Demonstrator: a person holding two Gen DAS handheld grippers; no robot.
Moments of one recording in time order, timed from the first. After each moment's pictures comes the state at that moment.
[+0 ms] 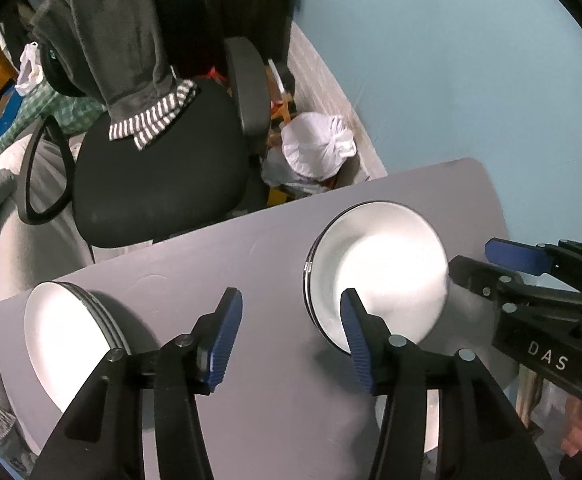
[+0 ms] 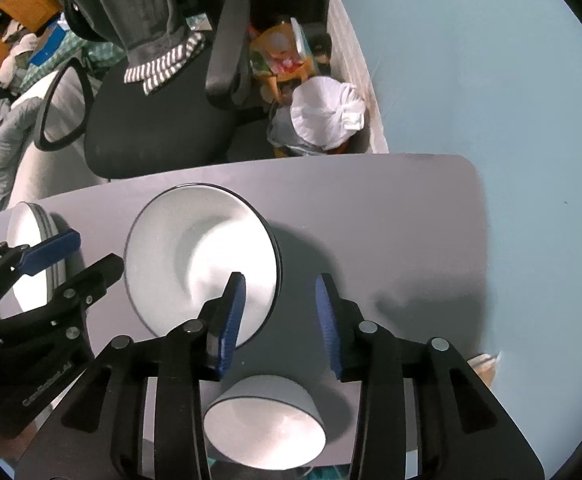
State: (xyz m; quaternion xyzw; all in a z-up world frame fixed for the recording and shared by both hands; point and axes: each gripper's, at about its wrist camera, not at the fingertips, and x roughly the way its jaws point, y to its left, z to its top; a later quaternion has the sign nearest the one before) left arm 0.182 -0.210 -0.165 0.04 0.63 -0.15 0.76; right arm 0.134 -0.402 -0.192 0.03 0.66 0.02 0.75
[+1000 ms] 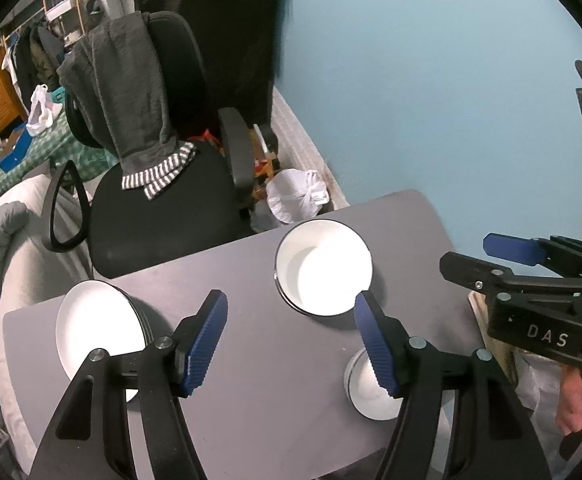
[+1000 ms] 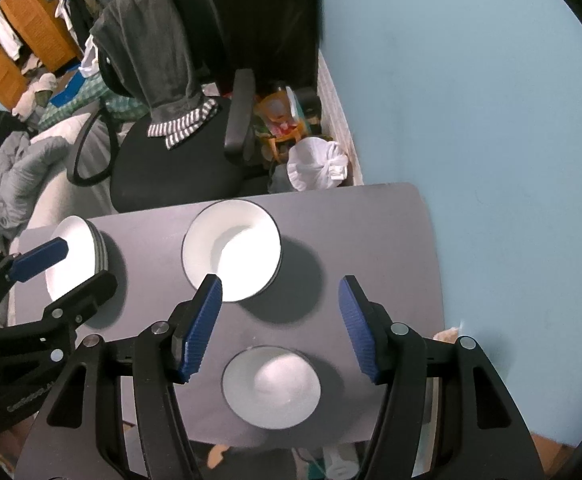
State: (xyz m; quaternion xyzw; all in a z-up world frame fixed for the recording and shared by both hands) left arm 0.111 -0.189 -0.077 0.03 0.54 -0.18 0.82; right arm 0.067 -0.401 -0.107 0.04 0.57 0.01 0.82
